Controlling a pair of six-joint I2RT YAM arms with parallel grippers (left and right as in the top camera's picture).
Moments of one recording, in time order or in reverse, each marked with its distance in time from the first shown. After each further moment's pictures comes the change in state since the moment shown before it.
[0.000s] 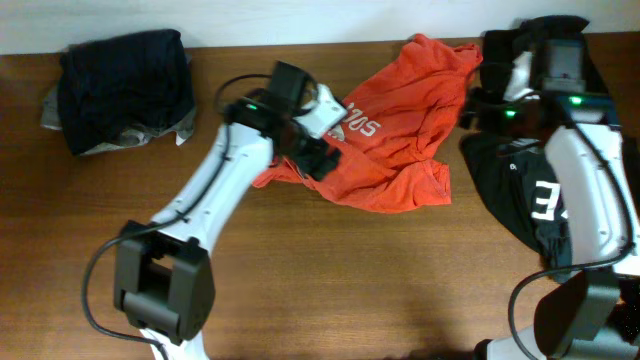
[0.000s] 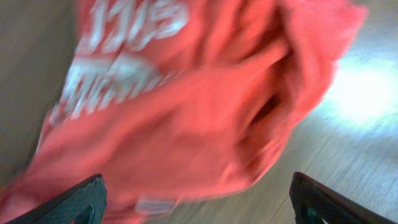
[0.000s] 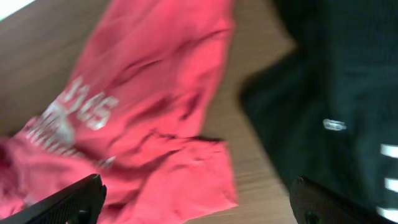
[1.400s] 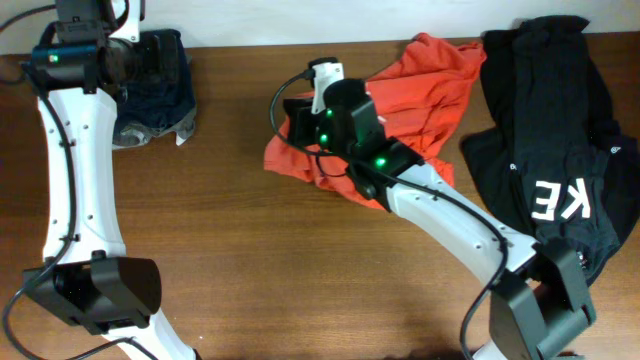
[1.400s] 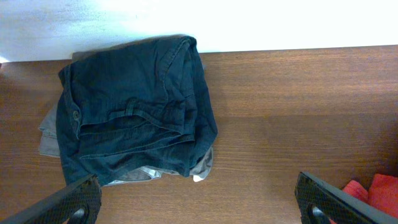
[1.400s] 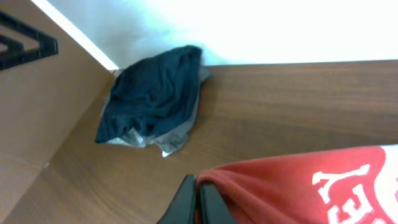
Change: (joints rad) left arm 0.547 0.002 0.507 -0.218 -0.260 -0.284; right arm 0.760 0.076 -0.202 0.952 0.064 0.226
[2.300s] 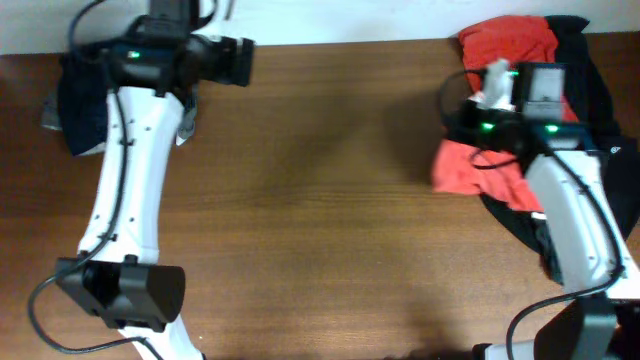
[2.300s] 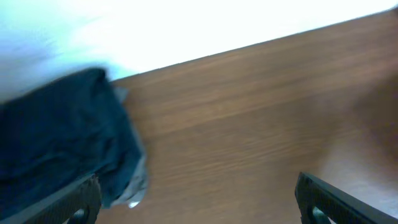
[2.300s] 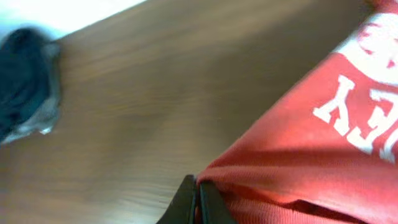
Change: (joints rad) left arm -0.229 0.001 -0.003 0.024 0.000 0.000; right arm -0.620 -0.188 -0.001 -0.666 -0.275 -0.209
